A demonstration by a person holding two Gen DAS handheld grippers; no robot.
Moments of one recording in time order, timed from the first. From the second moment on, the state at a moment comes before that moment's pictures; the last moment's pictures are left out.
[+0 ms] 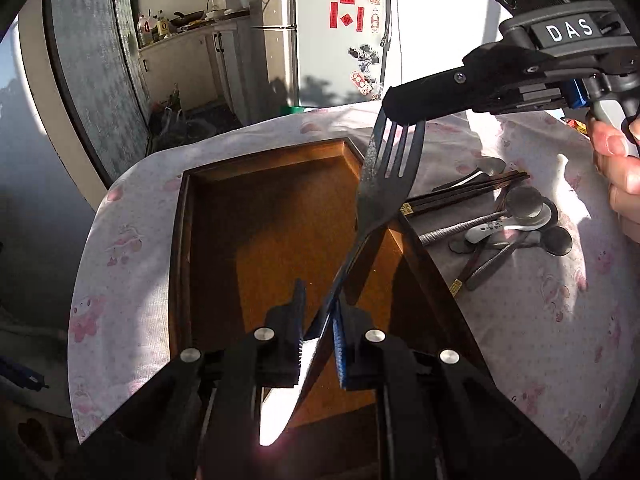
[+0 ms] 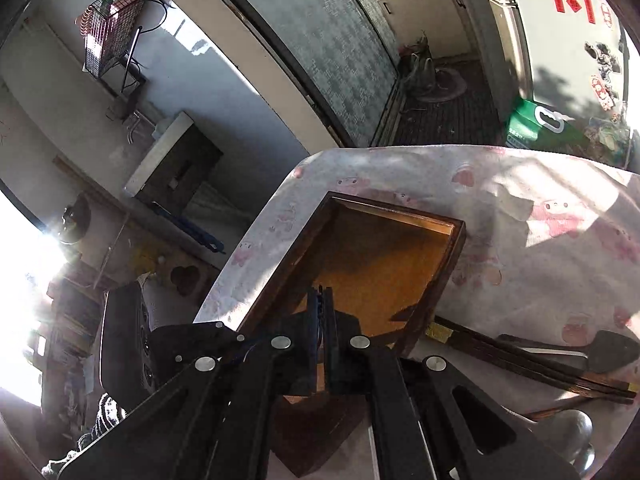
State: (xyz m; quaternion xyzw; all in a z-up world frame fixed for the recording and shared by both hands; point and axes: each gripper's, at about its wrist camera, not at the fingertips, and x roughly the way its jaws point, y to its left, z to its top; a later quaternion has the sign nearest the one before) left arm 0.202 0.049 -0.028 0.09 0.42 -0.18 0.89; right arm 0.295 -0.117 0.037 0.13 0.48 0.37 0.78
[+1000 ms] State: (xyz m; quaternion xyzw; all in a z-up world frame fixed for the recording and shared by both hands) left arm 0.146 0.042 0.003 0.09 0.33 -0.23 0.91; right arm 0.264 -0.166 0.043 0.11 0.45 0.29 0.84
